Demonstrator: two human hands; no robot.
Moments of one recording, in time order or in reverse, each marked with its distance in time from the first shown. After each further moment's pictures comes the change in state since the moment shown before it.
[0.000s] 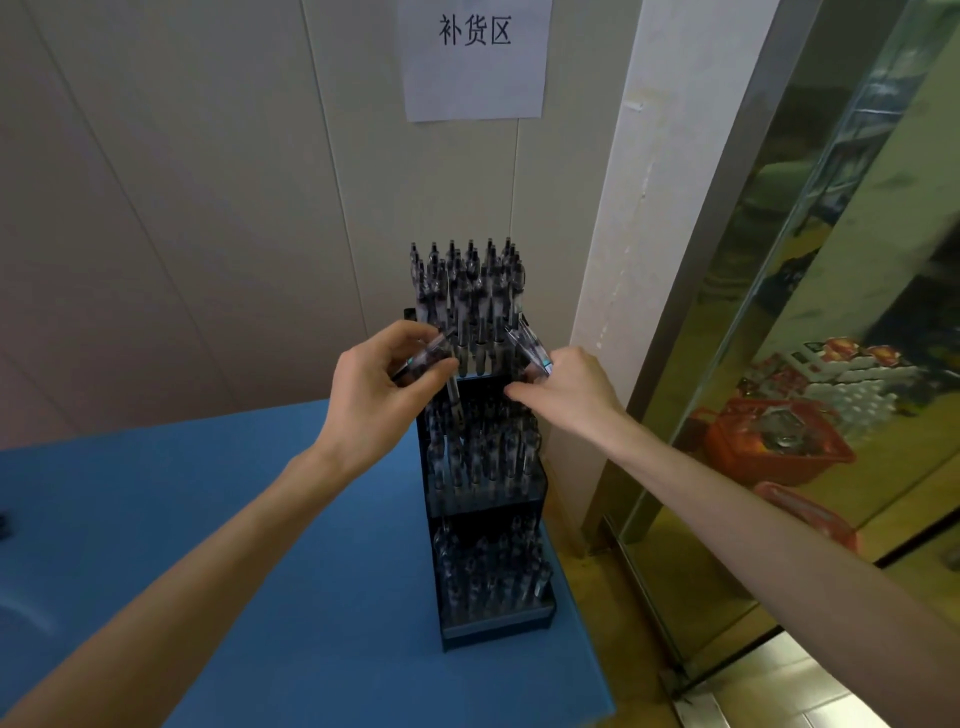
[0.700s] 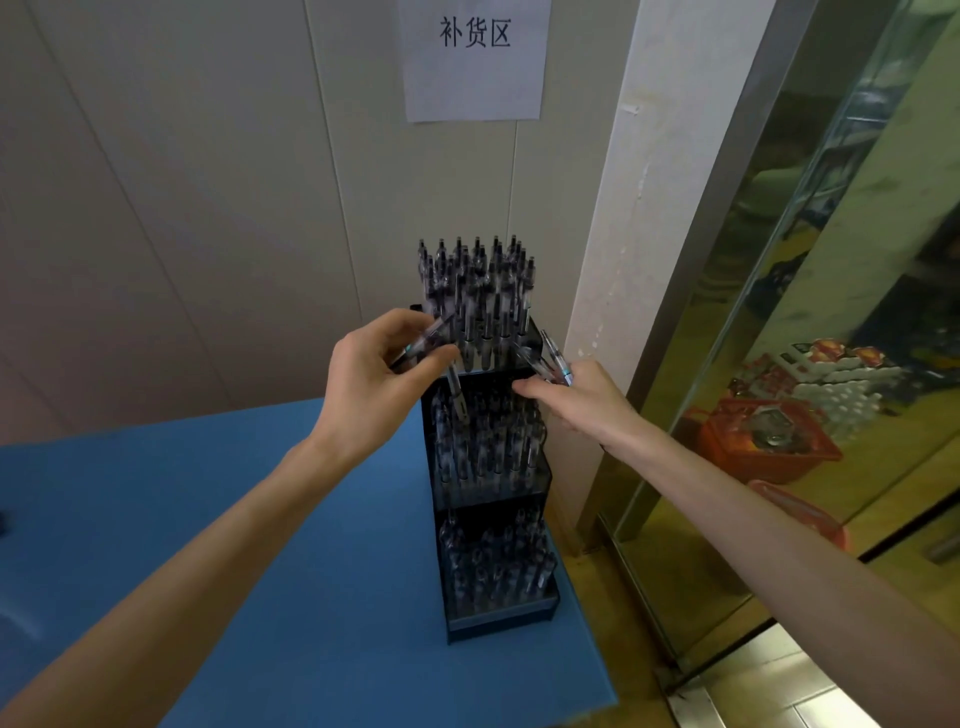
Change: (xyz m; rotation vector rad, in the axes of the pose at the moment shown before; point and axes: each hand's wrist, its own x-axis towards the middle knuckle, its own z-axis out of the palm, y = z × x) left_hand -0.001 0.004 -0.014 -0.066 -0.007 -0.029; right_hand -0.013 0.013 -0.002 0.253 -0.080 0.093
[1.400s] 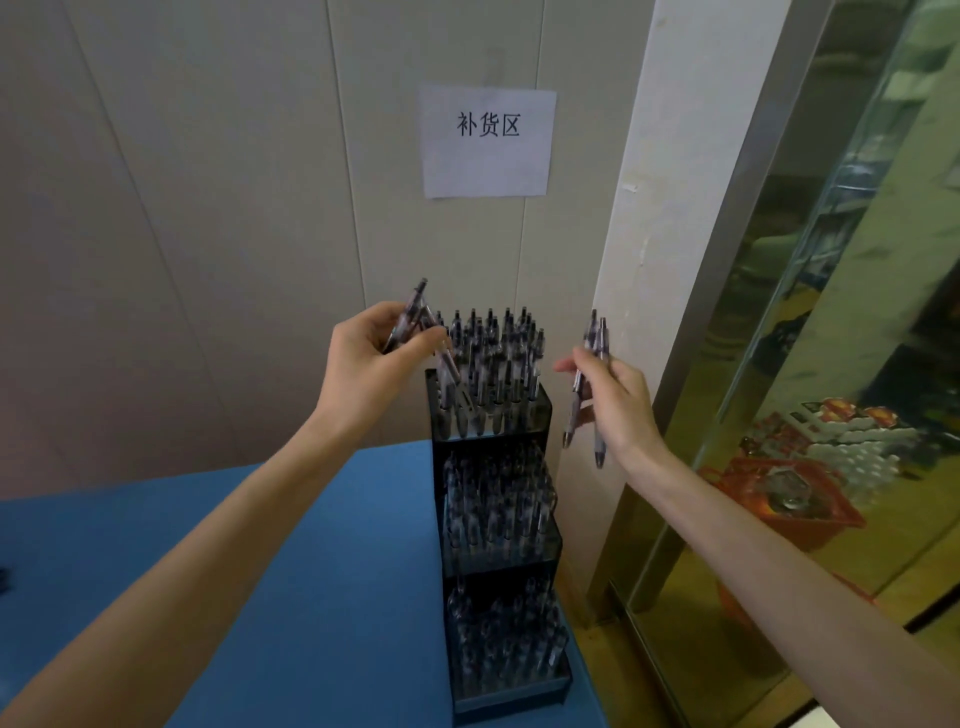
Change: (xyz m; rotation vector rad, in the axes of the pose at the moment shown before) left_hand 0.057 0.027 -0.026 -0.185 0.114 -0.101; right_hand -0.009 -0.057 -0.019 0.392 0.280 -0.253
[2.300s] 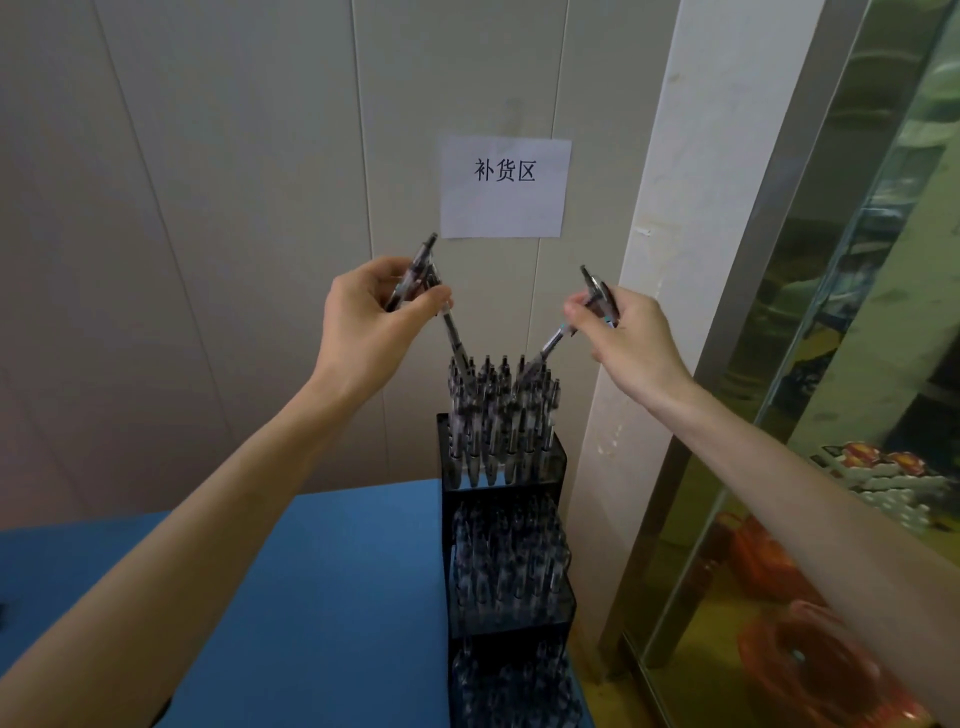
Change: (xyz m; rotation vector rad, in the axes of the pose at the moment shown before) left_hand 0.059 0.038 -0.013 0.088 0.072 0.161; right_hand 0.082 -0.071 0.000 -0.347 -0.024 -0.349
